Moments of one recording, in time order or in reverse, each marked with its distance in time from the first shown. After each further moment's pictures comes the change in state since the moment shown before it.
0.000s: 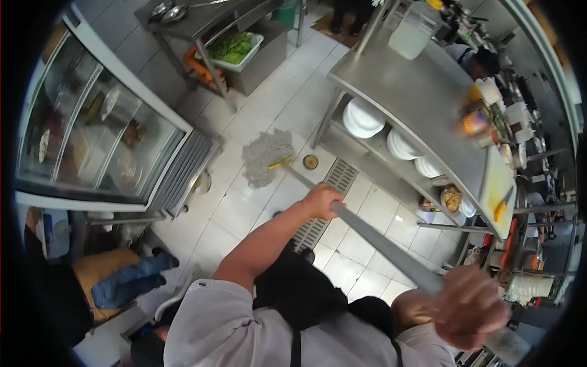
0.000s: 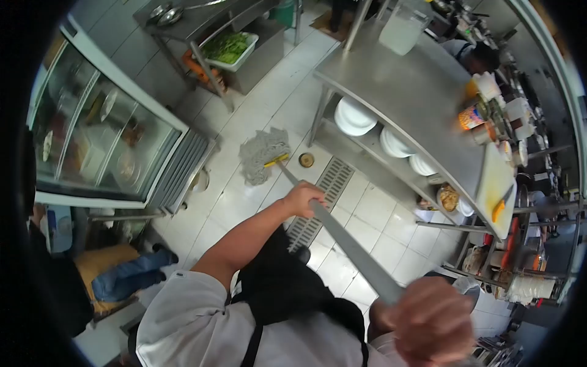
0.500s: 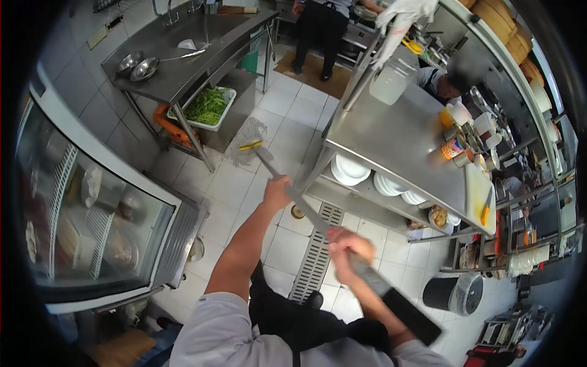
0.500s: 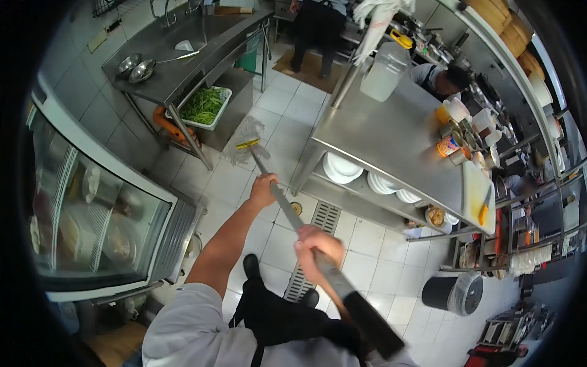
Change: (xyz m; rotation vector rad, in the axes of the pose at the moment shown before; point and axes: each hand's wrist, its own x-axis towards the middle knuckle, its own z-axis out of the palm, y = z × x) left_hand 0.054 -0.208 -0.184 0.385 0.173 -0.274; right_hand -0.067 0.226 0.137 -0.245 -0.011 0.419
